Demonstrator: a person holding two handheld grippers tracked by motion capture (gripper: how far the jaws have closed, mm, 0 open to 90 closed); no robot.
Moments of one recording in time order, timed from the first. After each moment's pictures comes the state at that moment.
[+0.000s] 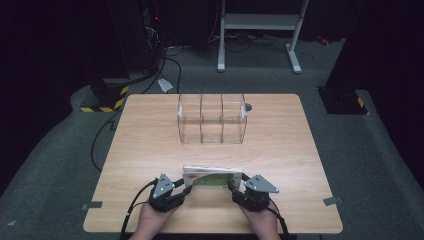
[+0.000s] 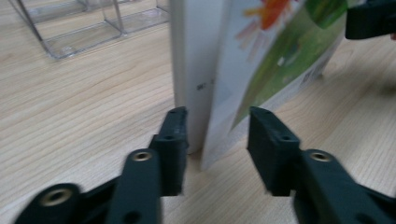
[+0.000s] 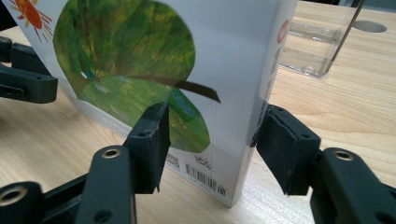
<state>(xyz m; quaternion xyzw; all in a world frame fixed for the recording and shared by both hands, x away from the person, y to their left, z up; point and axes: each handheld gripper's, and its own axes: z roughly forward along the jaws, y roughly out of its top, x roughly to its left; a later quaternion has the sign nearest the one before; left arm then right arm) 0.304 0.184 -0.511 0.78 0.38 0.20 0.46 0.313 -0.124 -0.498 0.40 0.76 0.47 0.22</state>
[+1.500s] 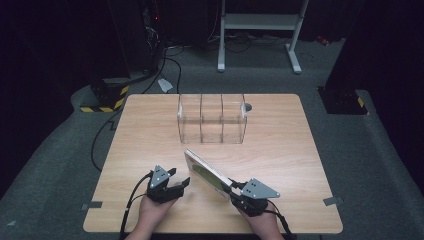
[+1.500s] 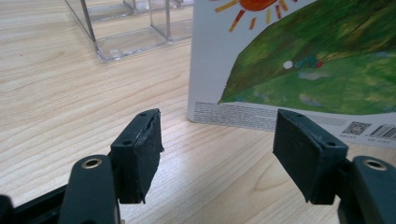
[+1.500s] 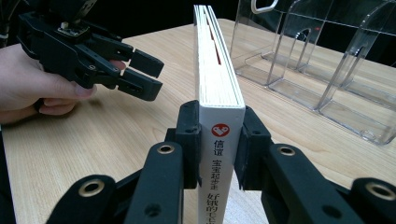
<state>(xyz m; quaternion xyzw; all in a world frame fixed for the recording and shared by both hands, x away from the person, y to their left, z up) 0.326 0.192 -0.513 0.74 0.43 0.21 0.46 0.301 -0.118 -0.479 0.27 0.78 0.53 0.20</state>
